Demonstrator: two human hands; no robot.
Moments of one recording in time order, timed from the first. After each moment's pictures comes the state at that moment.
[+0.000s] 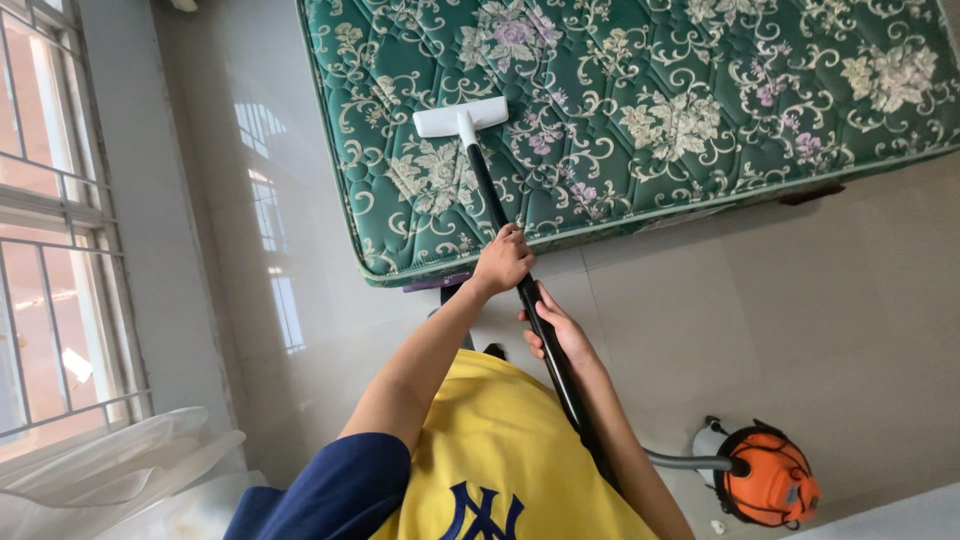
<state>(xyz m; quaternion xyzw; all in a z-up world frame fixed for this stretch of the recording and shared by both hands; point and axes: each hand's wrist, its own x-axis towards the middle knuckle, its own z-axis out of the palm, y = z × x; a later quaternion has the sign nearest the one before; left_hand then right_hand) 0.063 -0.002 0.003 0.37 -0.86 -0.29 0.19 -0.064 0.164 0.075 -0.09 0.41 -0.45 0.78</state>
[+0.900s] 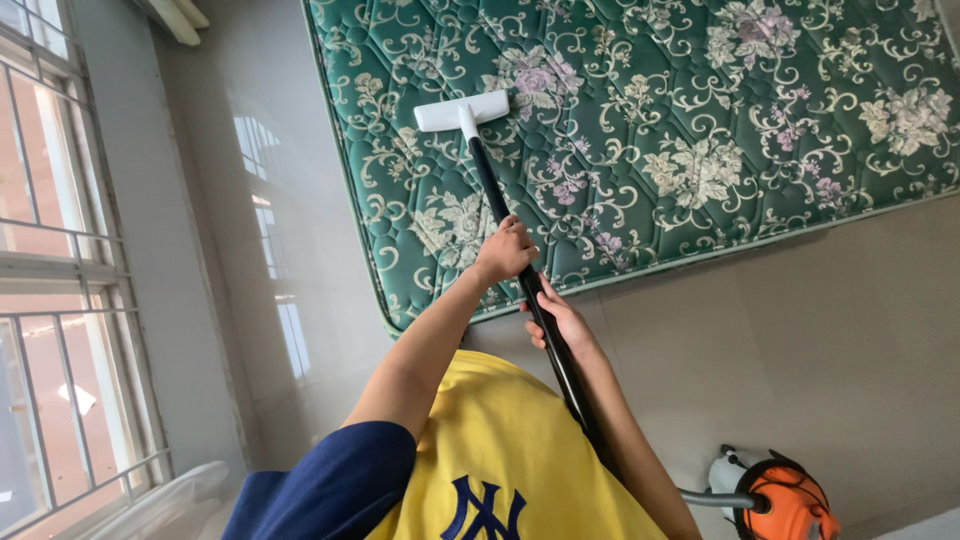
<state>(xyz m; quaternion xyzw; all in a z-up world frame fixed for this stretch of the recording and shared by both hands) 0.092 -0.181 -0.004 0.35 -0.87 -0.31 0.13 -0.032 -0.007 0.060 -0.09 0.41 -0.46 0.78</state>
